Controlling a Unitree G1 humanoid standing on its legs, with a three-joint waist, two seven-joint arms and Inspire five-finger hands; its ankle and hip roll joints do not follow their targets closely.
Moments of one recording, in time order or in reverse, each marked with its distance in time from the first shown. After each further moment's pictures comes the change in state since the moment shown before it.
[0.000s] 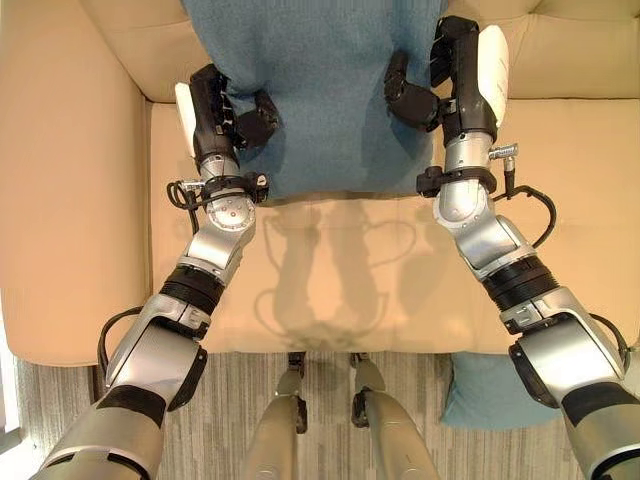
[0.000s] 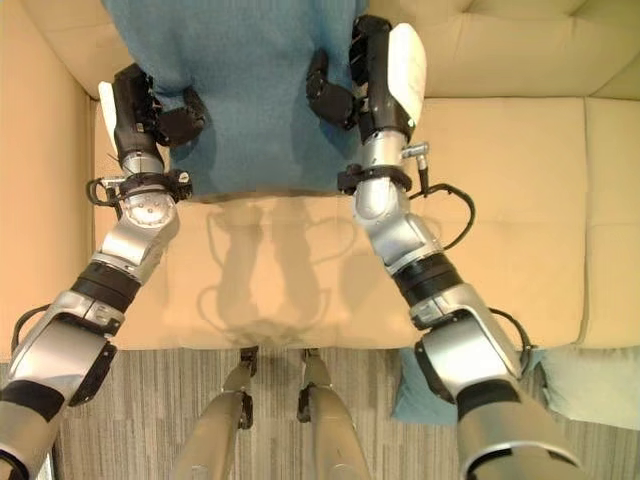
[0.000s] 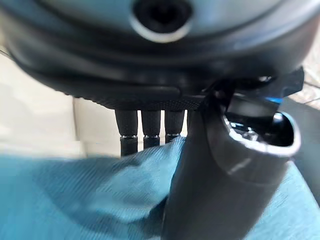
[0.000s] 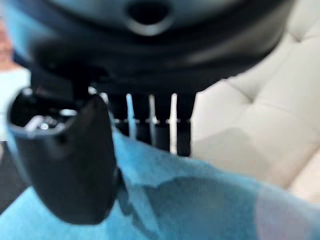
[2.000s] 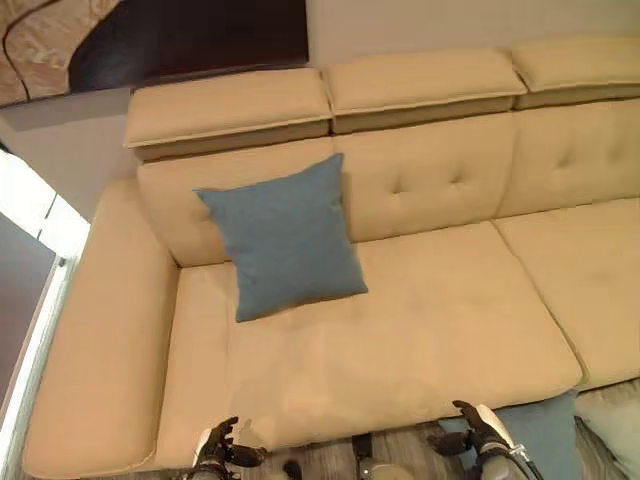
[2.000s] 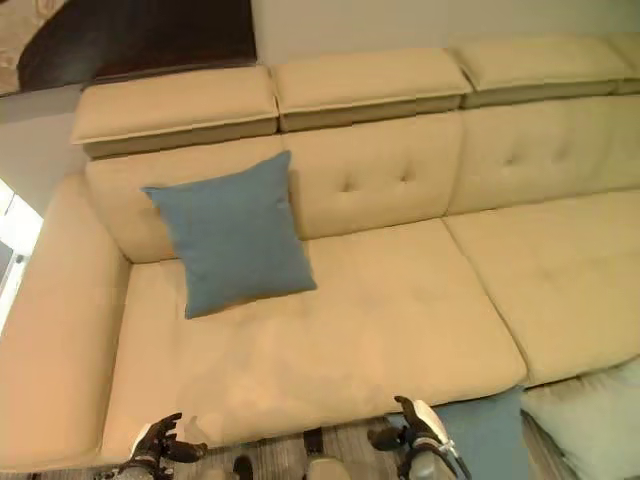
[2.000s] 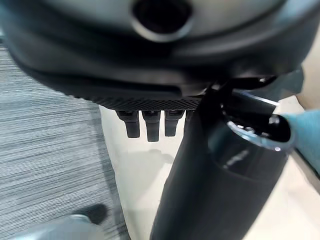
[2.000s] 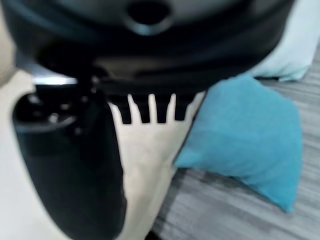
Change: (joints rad) left arm 1.046 -0.243 0.228 0.313 0.234 0.022 -0.421; right arm 1.023 0.117 -0.208 0.493 -0.155 -0.031 0.358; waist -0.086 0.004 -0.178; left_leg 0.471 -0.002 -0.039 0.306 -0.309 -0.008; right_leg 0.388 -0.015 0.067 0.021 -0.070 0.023
